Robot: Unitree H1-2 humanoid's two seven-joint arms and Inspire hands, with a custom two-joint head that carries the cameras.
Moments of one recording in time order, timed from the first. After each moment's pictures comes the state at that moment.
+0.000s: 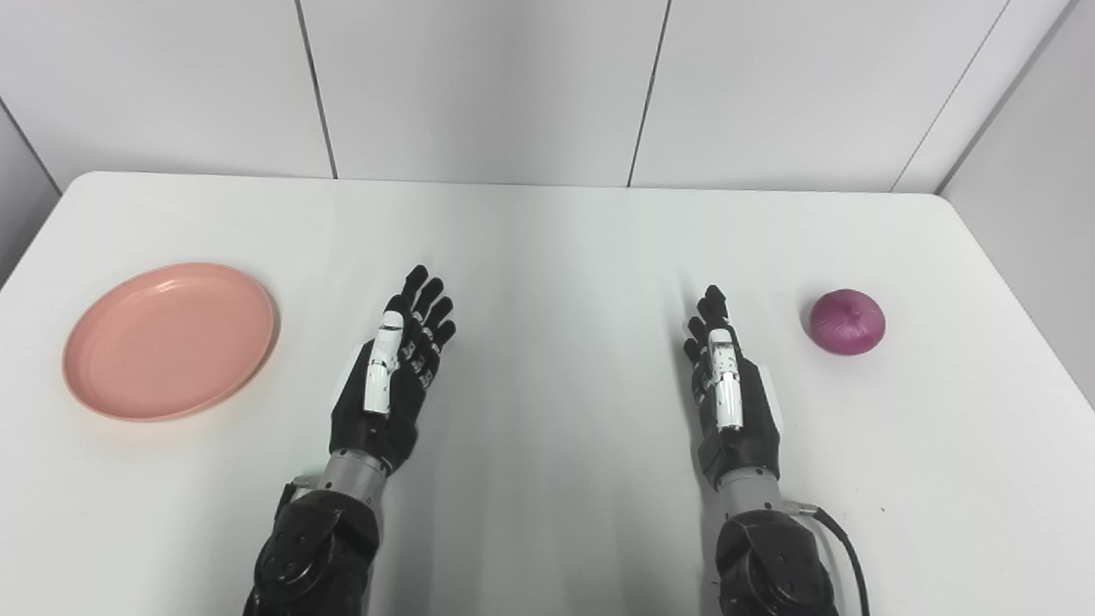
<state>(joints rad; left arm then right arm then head) -0.10 -0.09 -0.04 -0.03 -0.28 0.14 -0.15 -0.03 0.08 0.00 -0.23 0.03 0.23 -0.08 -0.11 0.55</state>
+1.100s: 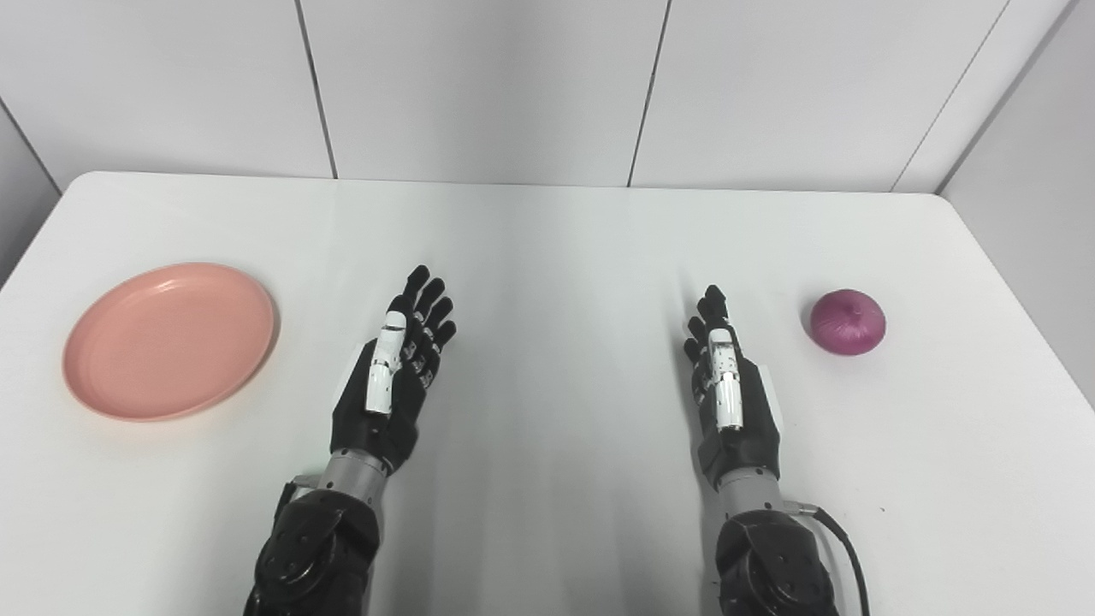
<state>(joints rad) -0.10 -0.09 -0.04 -0.03 -0.26 0.14 -0.15 -0.03 0.08 0.00 -0.23 0.03 0.23 -0.08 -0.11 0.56</state>
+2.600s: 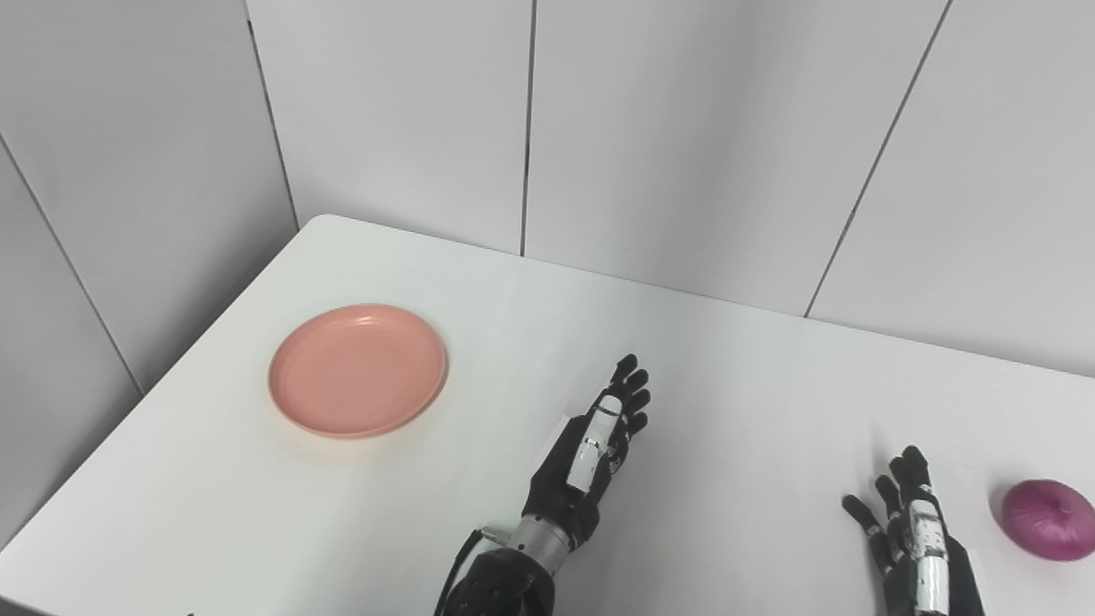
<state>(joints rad) -0.15 -0.17 -0.13 0.10 -0.15 0.02 -0.07 -0.03 -0.03 -0.07 -0.21 0.15 0.23 0.00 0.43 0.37</state>
